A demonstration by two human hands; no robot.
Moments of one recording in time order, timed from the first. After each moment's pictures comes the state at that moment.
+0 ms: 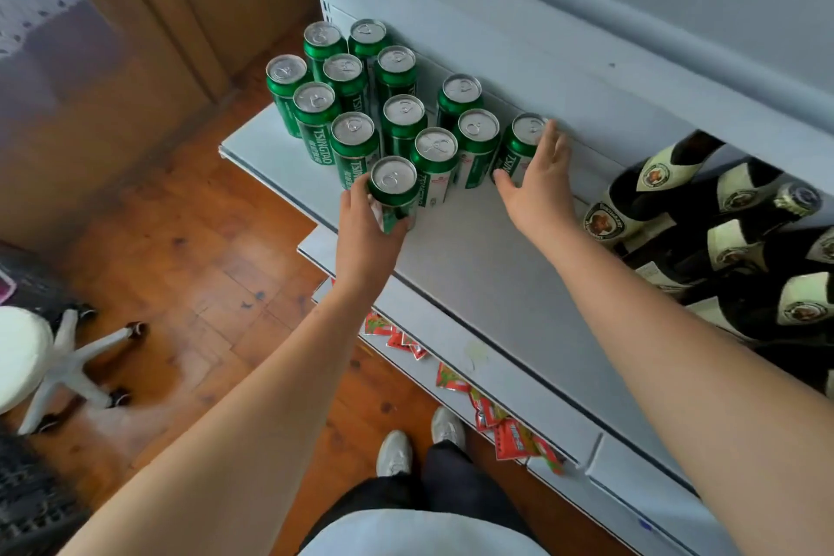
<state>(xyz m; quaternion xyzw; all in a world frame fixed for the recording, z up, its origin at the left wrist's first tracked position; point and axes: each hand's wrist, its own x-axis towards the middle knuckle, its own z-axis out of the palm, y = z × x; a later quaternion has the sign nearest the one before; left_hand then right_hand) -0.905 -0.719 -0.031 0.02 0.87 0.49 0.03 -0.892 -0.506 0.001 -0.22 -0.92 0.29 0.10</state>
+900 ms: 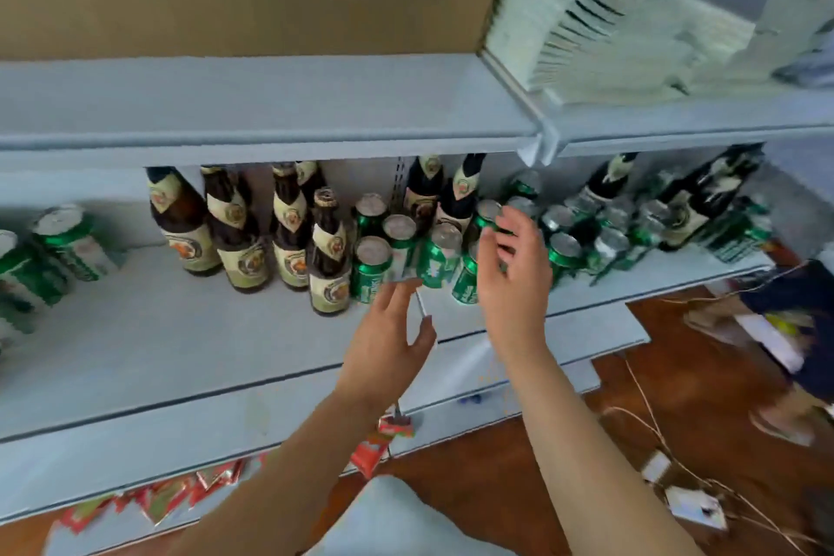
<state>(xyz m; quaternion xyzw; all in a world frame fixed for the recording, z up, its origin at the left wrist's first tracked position) -0.564 -0.515 0.037 0.58 0.69 0.40 0.18 -0.448 -0.429 0.108 -0.51 -0.67 0.25 0.48</state>
